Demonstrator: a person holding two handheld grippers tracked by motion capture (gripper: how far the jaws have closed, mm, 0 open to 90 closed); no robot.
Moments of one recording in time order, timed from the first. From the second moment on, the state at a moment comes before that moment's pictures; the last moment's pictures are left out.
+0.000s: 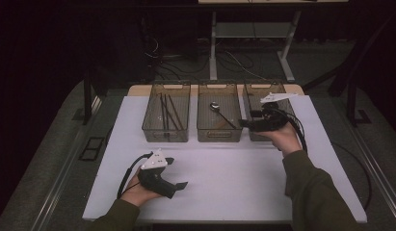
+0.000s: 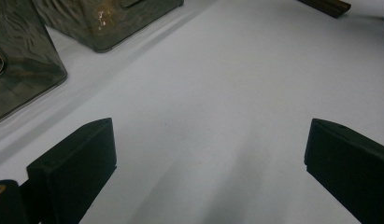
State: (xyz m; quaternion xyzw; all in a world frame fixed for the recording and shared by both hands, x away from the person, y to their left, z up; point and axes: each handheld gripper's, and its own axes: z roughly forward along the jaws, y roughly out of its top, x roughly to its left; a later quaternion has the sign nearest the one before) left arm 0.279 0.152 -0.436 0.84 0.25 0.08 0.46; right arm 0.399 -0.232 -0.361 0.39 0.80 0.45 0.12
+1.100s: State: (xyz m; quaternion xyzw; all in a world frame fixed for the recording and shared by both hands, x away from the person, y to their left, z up) left arm 0.278 0.153 -0.436 0.84 0.27 0.08 0.47; right arm 0.305 -0.307 -0.406 0.40 0.83 0.38 0.09
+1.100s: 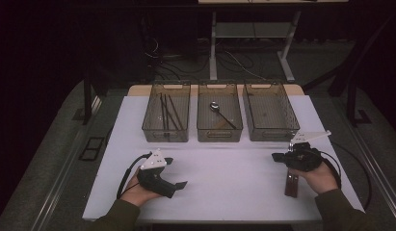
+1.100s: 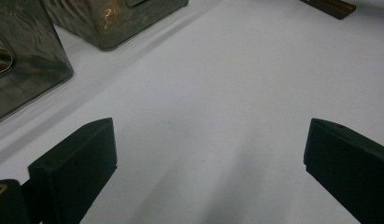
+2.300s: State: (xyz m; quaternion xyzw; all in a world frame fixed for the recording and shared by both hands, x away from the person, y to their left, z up) left arm 0.279 0.154 -0.436 0.84 0.27 0.09 0.46; right arm 0.245 -0.316 -0.436 0.39 0.87 0.31 0.05
